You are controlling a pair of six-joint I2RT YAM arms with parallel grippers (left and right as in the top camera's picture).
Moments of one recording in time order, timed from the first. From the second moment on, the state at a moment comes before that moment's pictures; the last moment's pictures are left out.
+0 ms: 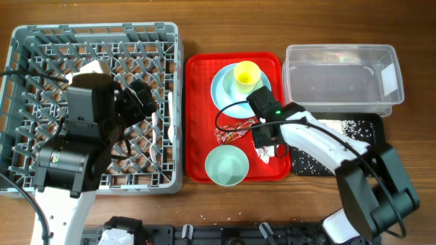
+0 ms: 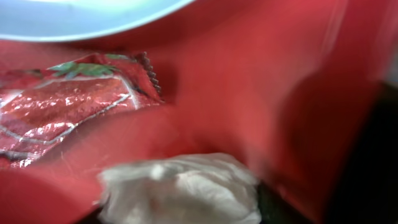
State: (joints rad) left arm -0.18 1.04 1.22 -0.96 -0.12 -0.60; right arm 0.52 1.72 0.94 -0.65 0.09 0.31
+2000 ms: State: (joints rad) left arm -0.18 1.04 1.22 -0.96 -0.12 -0.60; right arm 0.64 1.54 1.16 -0.74 -0.25 0.98
